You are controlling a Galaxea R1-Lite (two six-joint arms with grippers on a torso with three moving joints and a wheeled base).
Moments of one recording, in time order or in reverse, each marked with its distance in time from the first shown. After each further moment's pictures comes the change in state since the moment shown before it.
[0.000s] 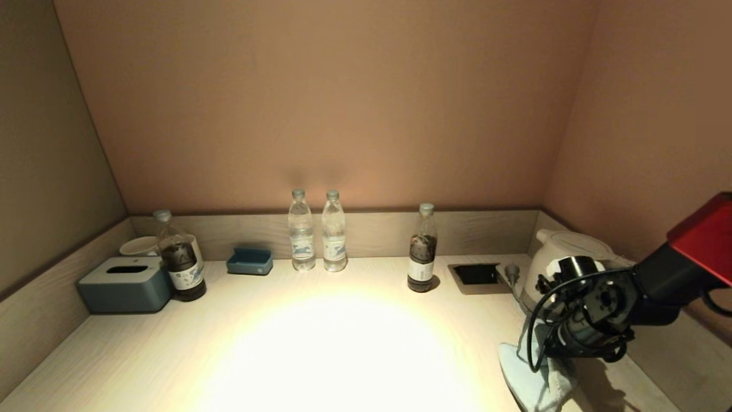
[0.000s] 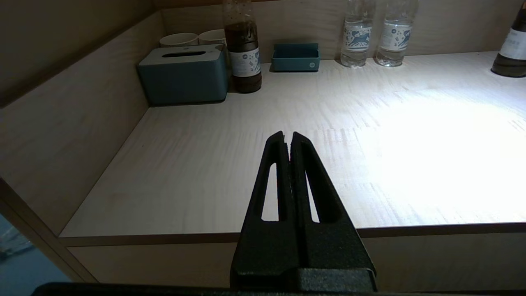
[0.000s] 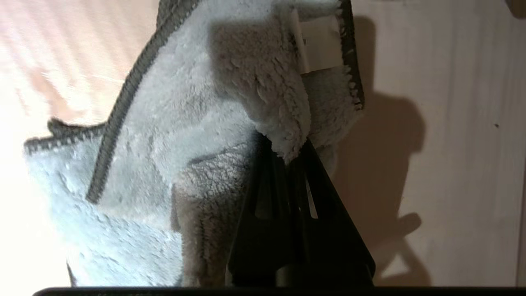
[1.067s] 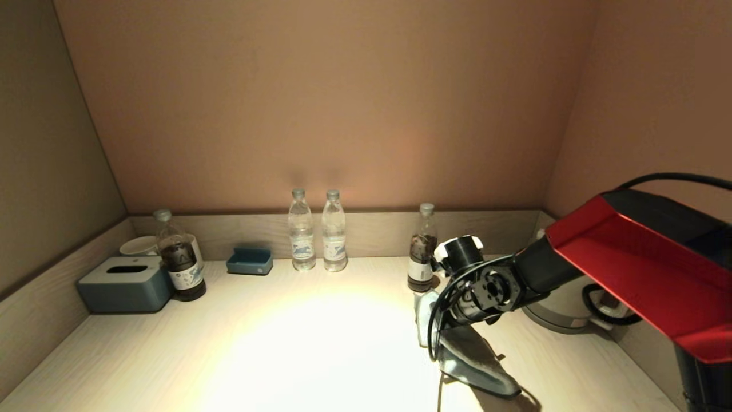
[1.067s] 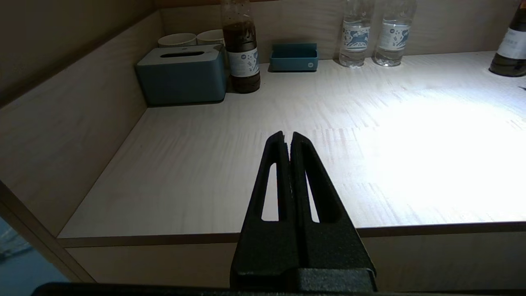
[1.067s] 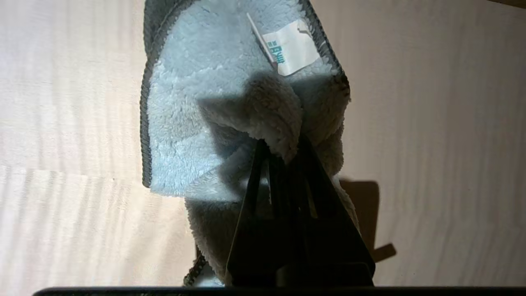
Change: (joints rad) left arm 0.000 0.000 0.000 0.000 0.000 0.000; right arm 0.421 0.106 -0.277 0.004 0.005 0.059
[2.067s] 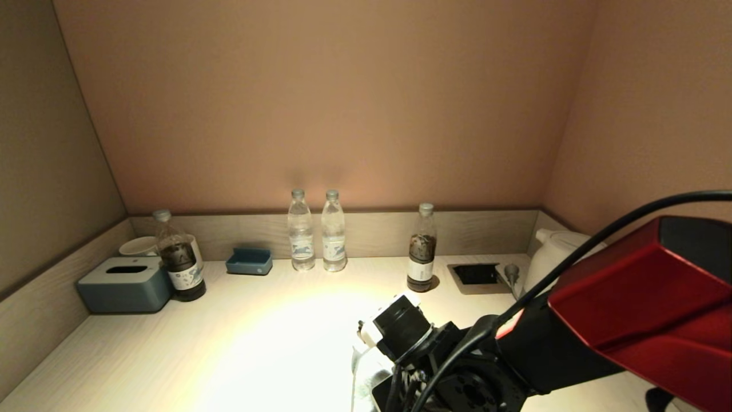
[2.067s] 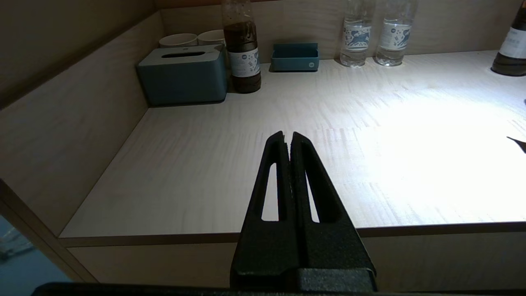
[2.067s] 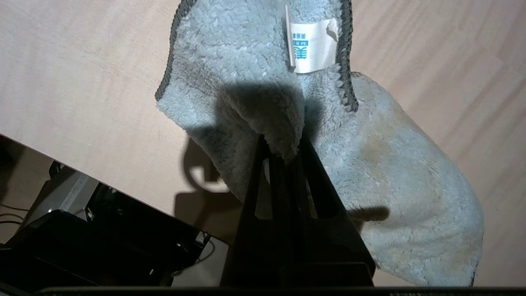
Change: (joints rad) left arm 0.001 0.000 0.000 0.000 0.000 0.000; right arm 0.440 -0.213 0.287 -0.001 0.001 0.106
